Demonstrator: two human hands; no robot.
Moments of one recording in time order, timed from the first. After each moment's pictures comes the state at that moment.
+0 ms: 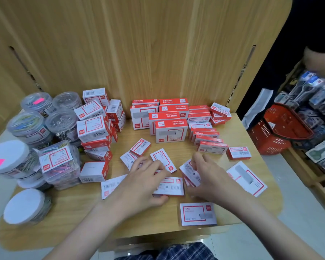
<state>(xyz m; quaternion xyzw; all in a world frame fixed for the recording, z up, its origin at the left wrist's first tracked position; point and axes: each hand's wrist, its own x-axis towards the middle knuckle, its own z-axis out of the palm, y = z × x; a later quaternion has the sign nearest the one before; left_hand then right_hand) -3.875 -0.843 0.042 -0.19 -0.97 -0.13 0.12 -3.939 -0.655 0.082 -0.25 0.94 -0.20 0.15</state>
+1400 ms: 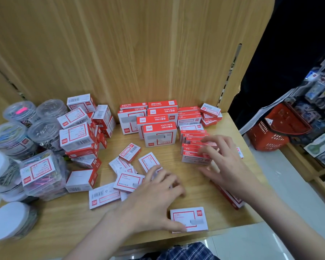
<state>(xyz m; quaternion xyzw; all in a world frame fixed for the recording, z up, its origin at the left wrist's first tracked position) -3.882 -0.799 0.059 -0.26 -0.96 -0.14 0.00 -3.986 -0.598 0.066 -0.39 0.89 -0.19 -0.15</state>
